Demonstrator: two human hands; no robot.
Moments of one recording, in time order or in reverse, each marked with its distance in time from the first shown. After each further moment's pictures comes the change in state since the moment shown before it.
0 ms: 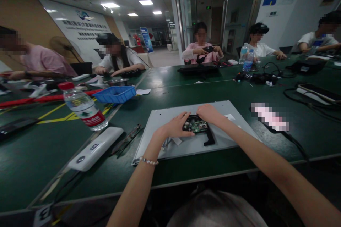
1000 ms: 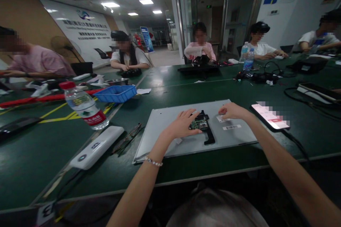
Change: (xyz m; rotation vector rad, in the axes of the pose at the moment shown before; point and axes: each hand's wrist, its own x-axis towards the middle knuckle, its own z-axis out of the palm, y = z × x) left_hand 0.005 0.034 -0.006 0.044 0.149 0.114; right_hand -0.066 0.093 0.020 0.588 -0.127 0.320
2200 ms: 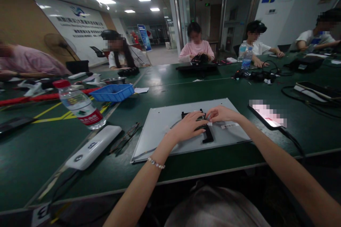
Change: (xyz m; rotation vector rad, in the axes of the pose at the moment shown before) left_hand 0.010 0.026 0.005 -0.026 0.023 0.190; right_hand -0.005 -0.033 0.020 0.596 -0.234 -0.199
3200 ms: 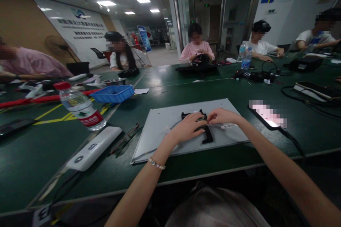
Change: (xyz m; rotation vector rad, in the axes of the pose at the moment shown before) left_hand 0.000 -0.002 0.004 0.030 0.065 0.049; right_hand 0.000 -0.007 0.006 -0.310 0.023 -0.044
